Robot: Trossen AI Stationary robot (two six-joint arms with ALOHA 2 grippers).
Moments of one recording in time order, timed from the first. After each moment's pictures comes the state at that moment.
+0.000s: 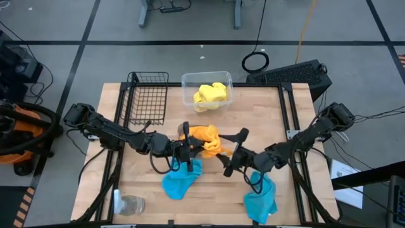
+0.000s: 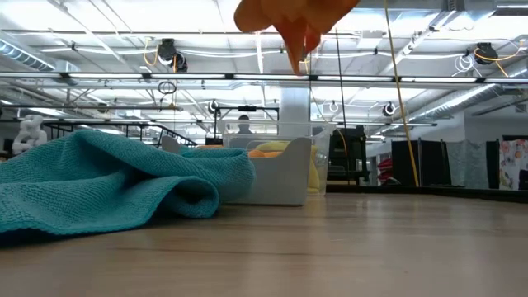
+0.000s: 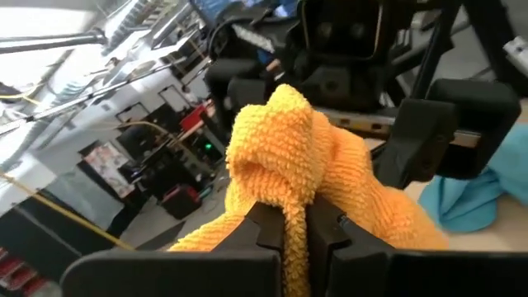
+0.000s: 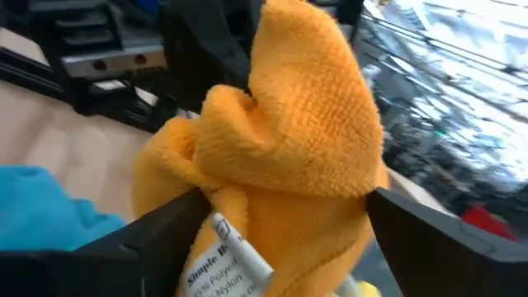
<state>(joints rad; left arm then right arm) -0.31 1.50 0.93 0.60 -0.40 0.67 0.51 1.46 0.88 0.48 0.97 -0.48</state>
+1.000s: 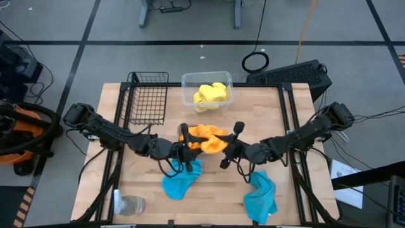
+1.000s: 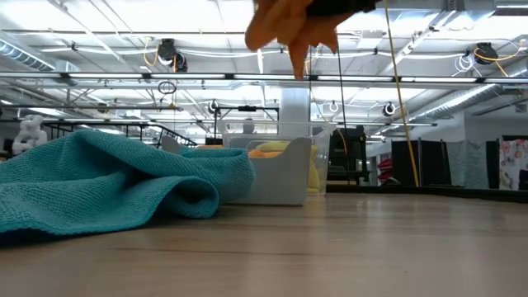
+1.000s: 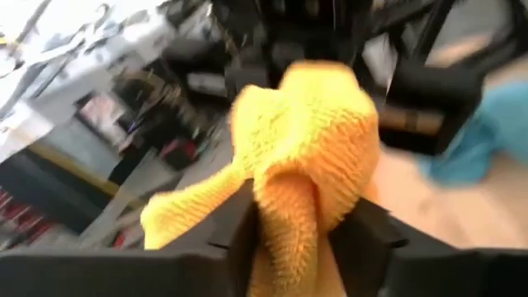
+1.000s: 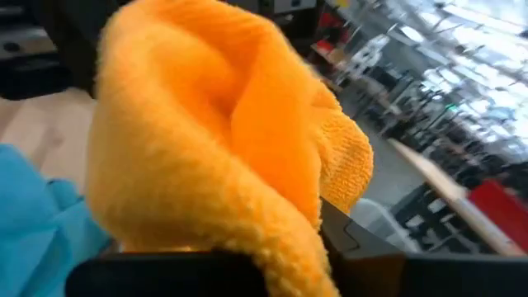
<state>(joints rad) -0.33 1.50 0.93 0.44 -0.51 0.56 0.41 1.46 0.88 0.40 0.86 -0.39</state>
